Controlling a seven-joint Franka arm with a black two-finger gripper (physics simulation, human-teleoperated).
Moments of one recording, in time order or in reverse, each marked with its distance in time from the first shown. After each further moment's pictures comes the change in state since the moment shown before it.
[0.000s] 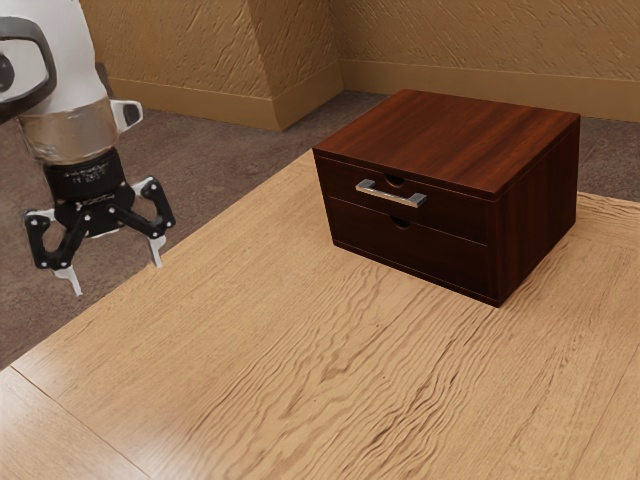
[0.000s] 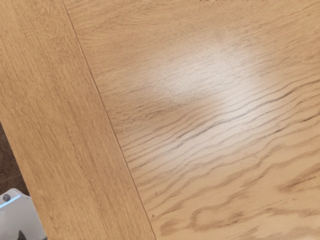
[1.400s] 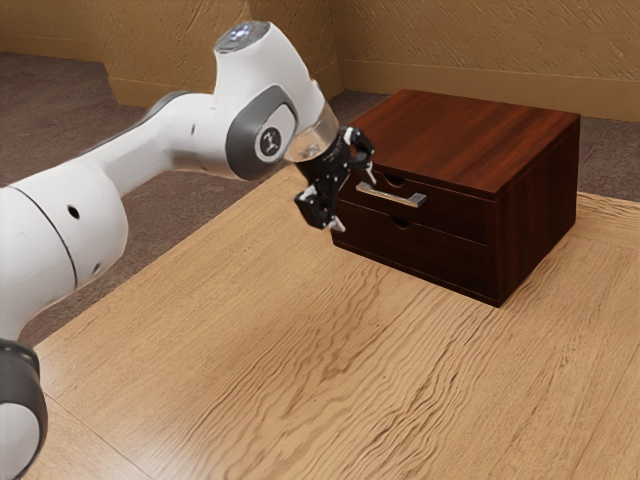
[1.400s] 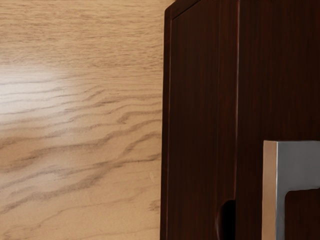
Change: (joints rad) arm 0.020 0.676 -0.154 0.435 -0.044 0.767 -0.434
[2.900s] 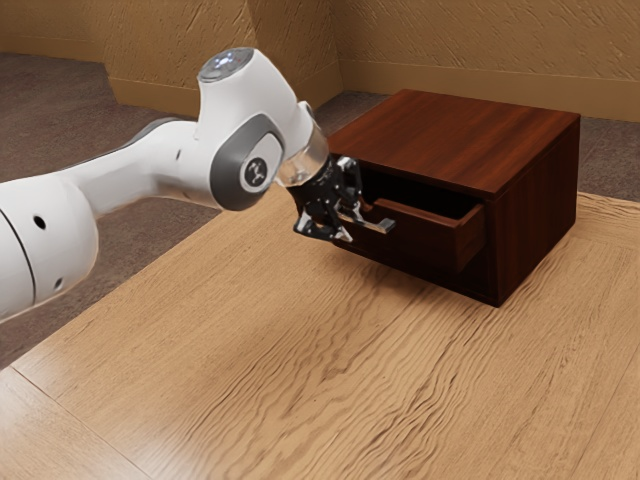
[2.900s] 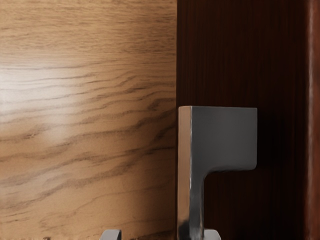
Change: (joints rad) arm 0.014 -0.162 -0.023 -0.284 -0.008 0.142 0.007
